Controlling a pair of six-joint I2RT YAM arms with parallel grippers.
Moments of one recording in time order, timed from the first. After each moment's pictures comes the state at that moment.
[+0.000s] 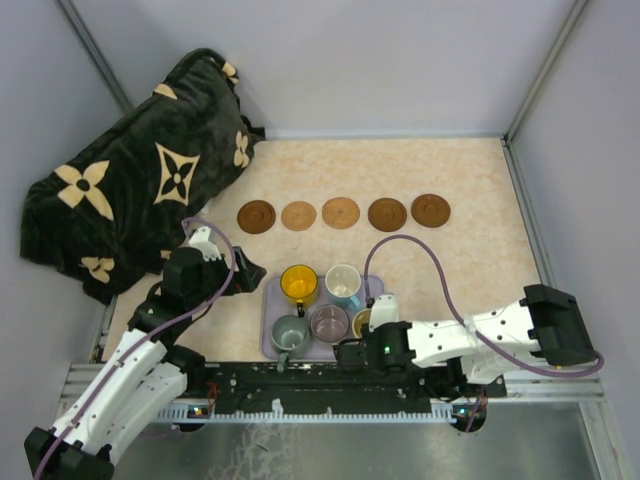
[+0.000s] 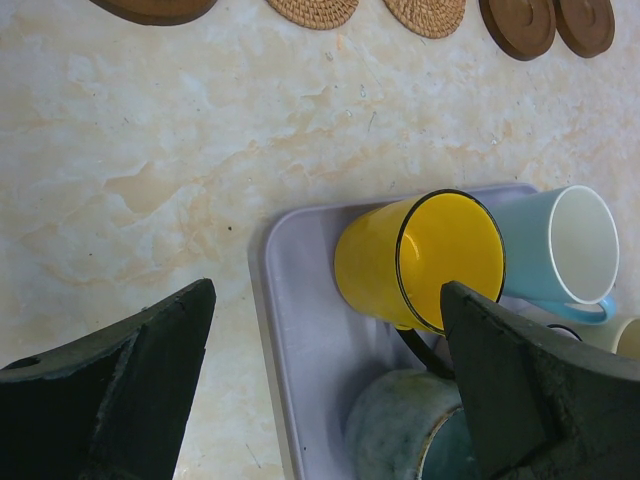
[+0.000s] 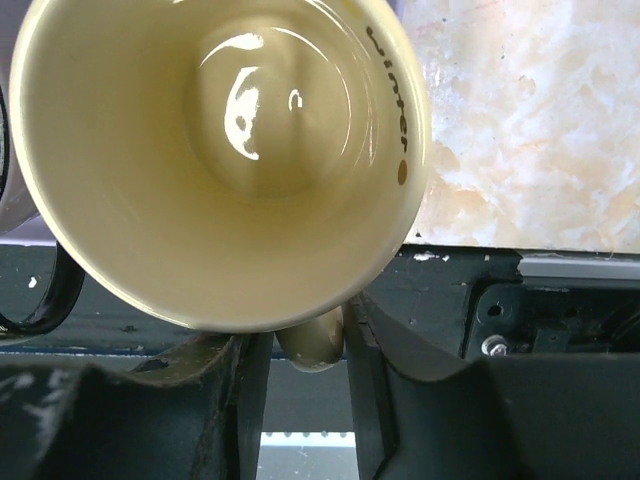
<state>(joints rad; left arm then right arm) -0.42 0.61 0.49 -0.36 0.06 -0.51 1.59 1.26 0.77 -1.07 0.51 1.53</state>
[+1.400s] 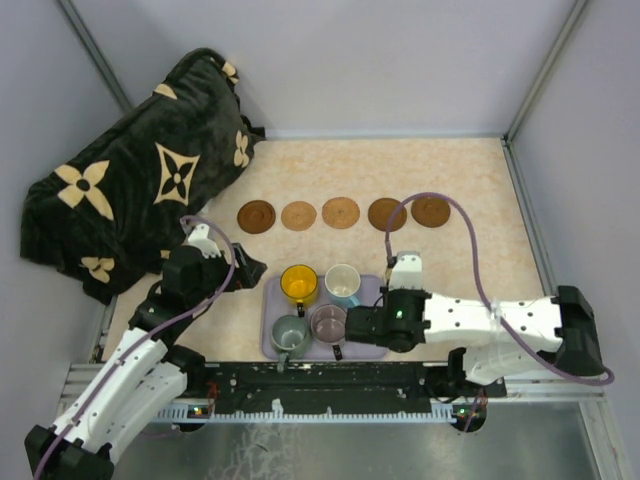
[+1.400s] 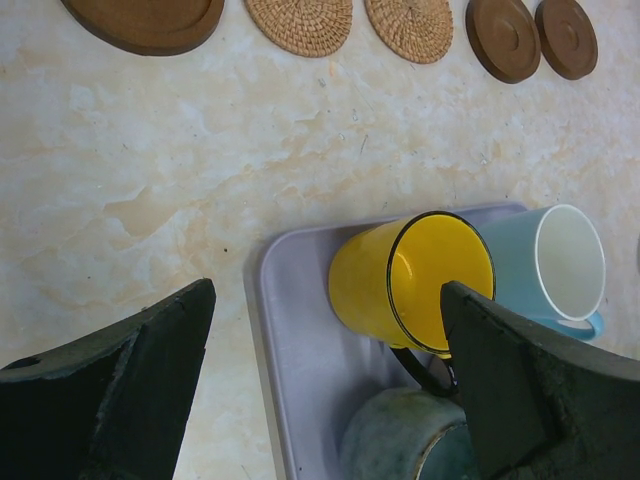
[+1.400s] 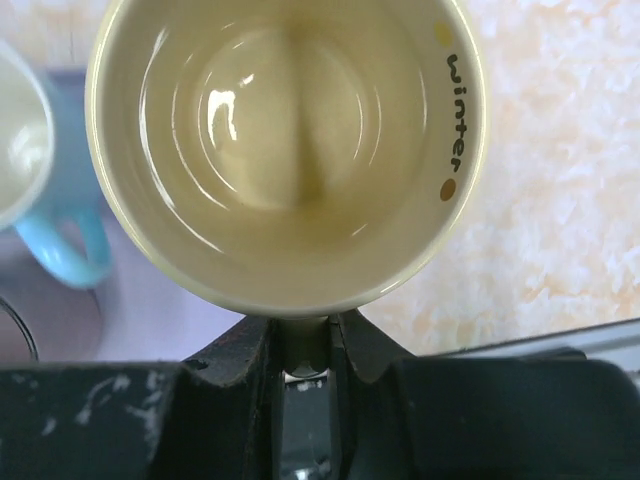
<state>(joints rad) -0.42 0.62 0.49 -0.31 0.05 -0.51 1.45 1.22 0.95 -1.43 0.86 1.53</state>
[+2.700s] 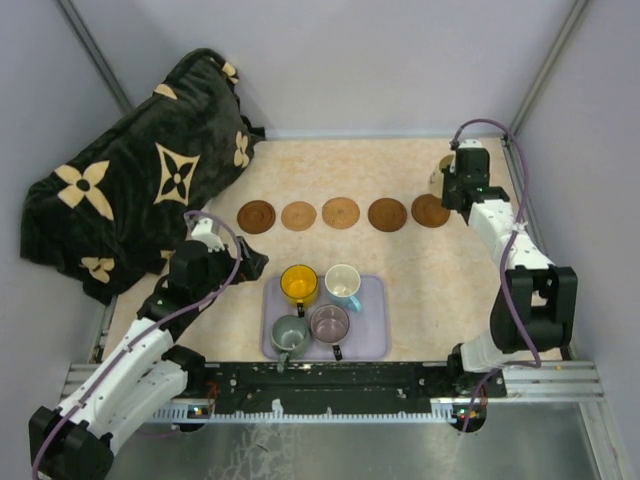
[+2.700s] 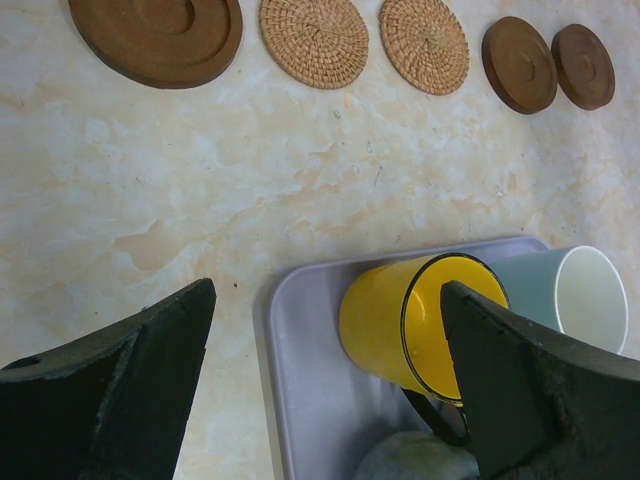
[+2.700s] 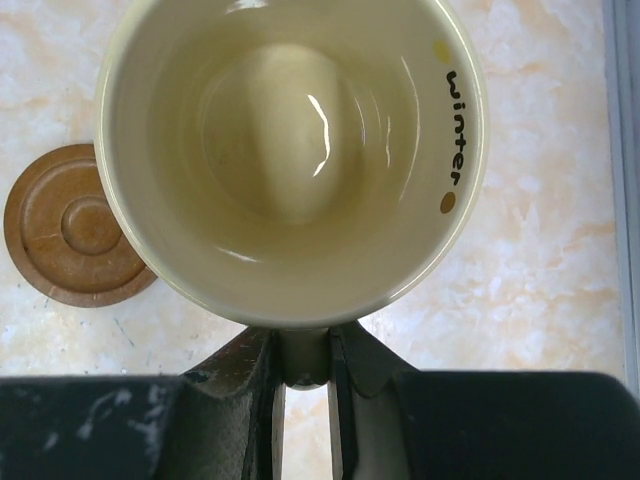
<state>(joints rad) -0.42 0.72 0.48 -0.19 0.00 -0.50 0.05 1.48 1.16 -0.39 0.16 0.04</state>
